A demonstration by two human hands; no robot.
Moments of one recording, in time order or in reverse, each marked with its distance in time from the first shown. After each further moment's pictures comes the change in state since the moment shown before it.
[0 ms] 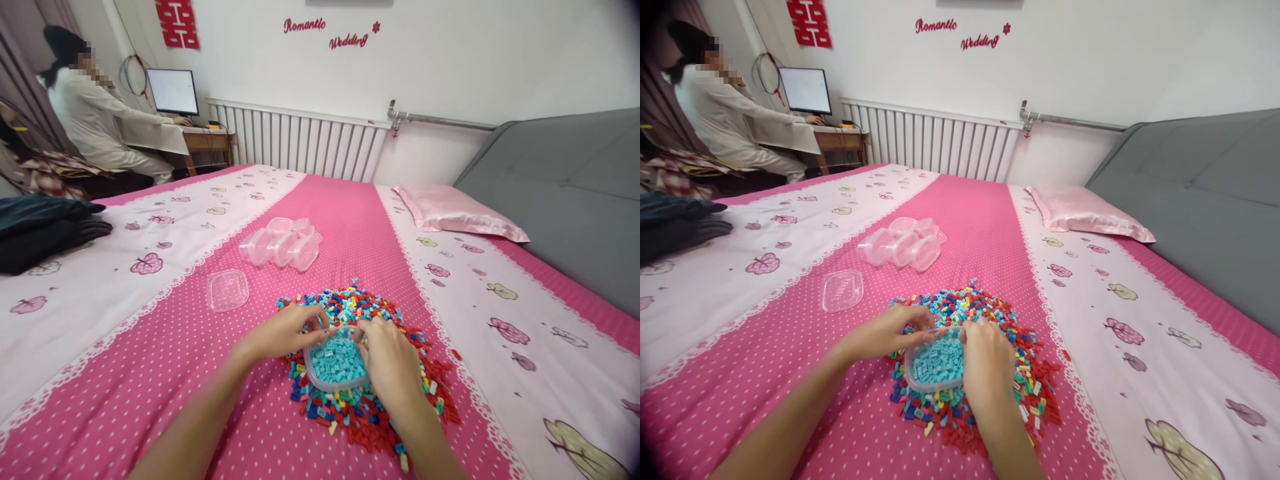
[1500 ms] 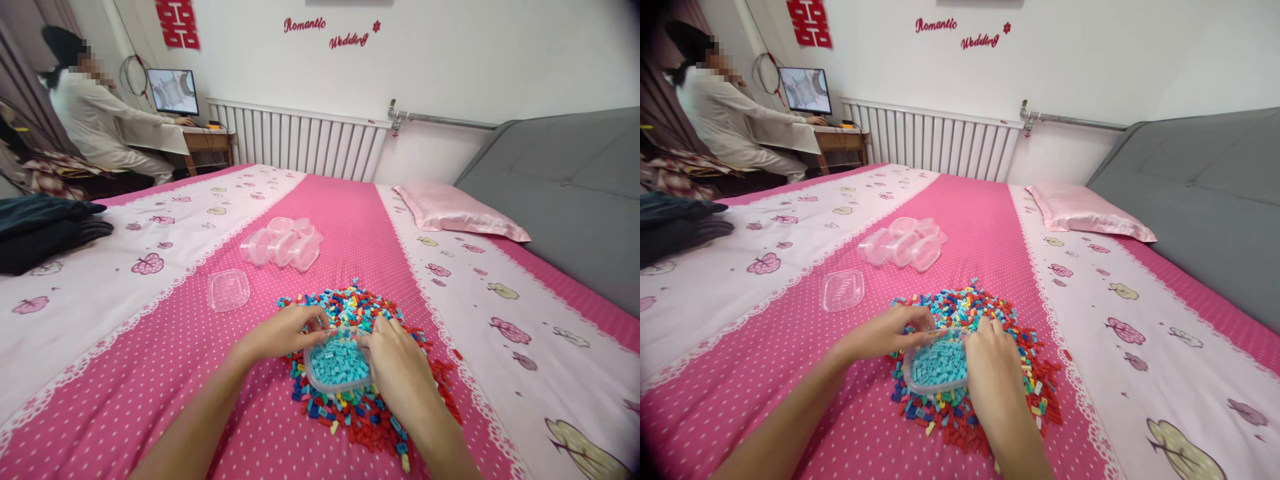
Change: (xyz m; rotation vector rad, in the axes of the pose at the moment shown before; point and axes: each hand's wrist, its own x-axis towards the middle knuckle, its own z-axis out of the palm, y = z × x) left_hand -0.001 -0.002 -0.001 0.047 -0.002 0.004; right_hand -0.005 0.006 -0.012 -0.118 -0.110 -0.147
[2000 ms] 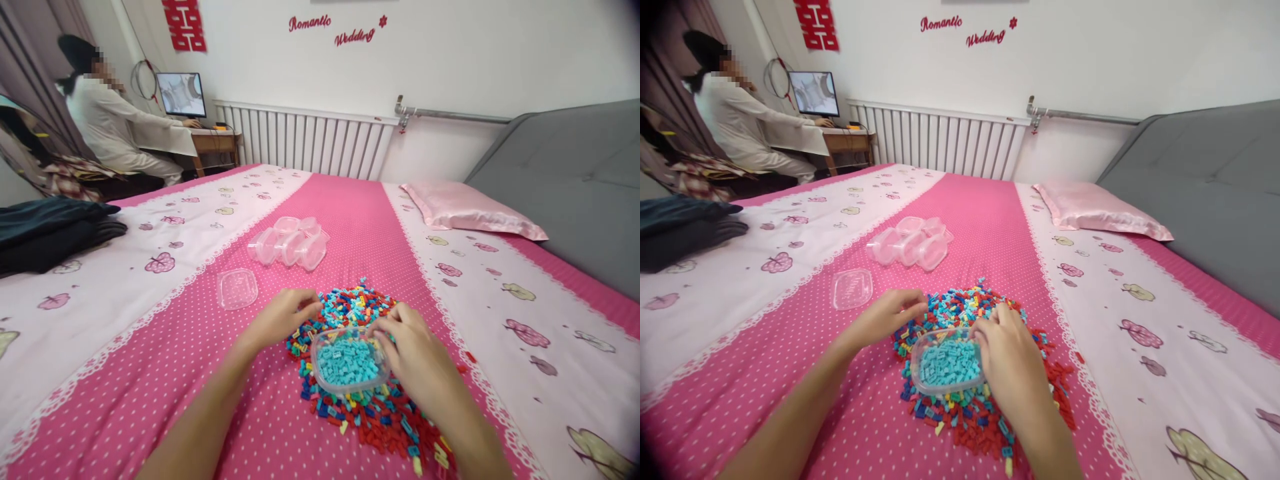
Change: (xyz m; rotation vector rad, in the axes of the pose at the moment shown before) left_hand -0.004 -0.006 -0.016 0.162 0.182 -0.160; right_hand 0.003 0.015 0.003 0.352 0.217 -0.058
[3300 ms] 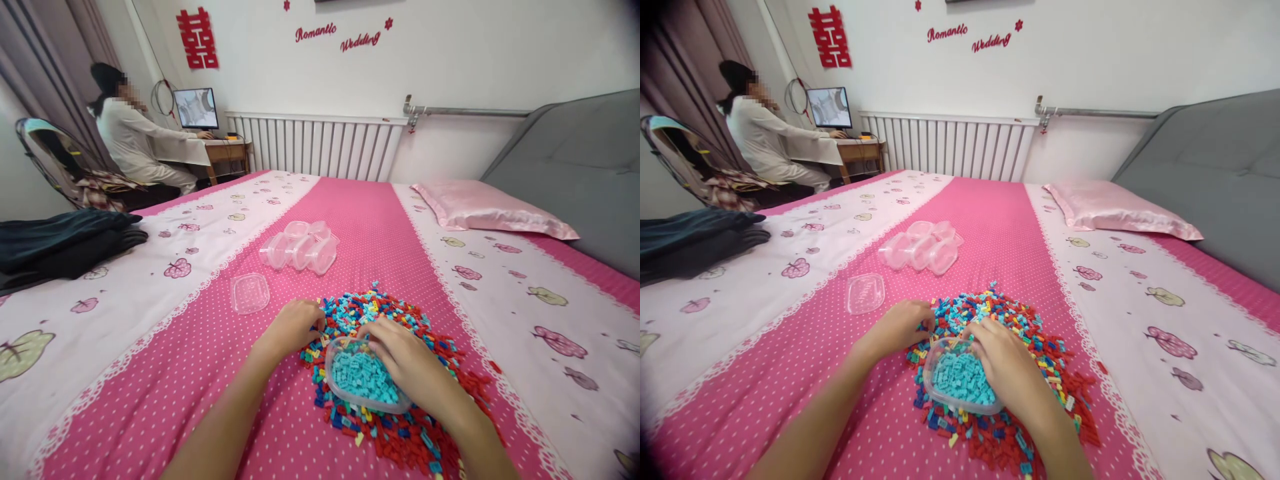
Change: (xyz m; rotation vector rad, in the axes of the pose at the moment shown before) left_hand 0.001 -0.023 0.017 0.332 -0.082 0.042; right_hand 0.011 0.008 0.022 0.274 -0.223 -0.176
